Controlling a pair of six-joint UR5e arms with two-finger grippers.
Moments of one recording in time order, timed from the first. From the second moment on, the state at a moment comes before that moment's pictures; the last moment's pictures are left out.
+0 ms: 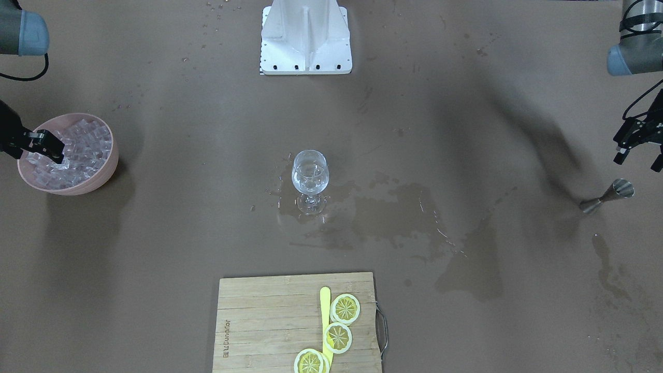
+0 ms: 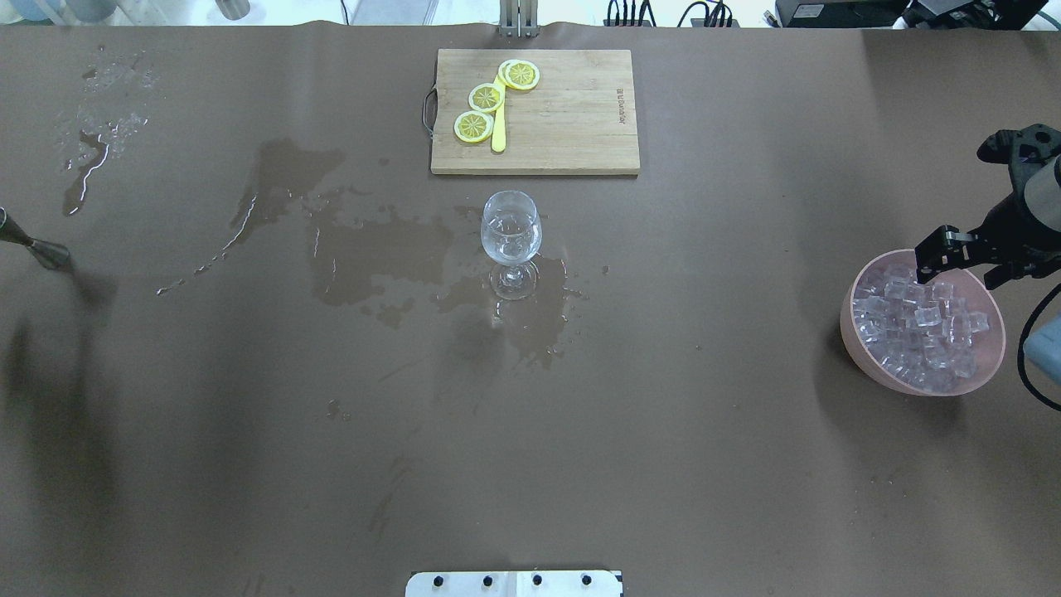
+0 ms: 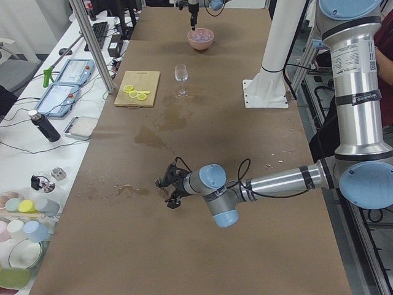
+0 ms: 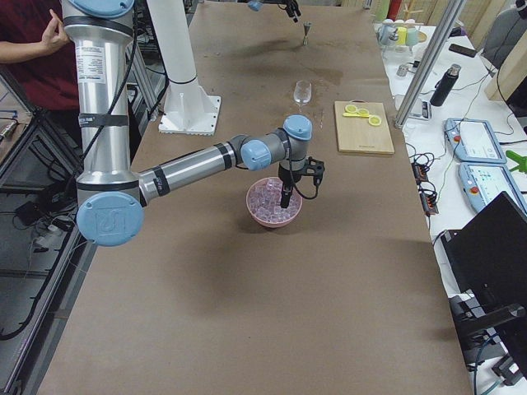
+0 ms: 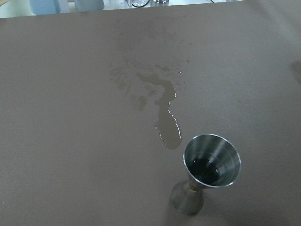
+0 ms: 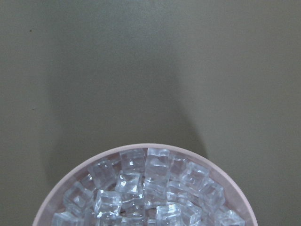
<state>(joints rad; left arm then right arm) -1.15 -1.39 -1.31 -3.10 -1.95 -0.76 1.04 -1.56 1.91 -1.55 2.19 0.77</state>
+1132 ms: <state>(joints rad) -1.00 -1.42 -1.26 -3.24 -1.70 -0.86 0.98 -1.57 1.83 -1.49 2.19 0.82</state>
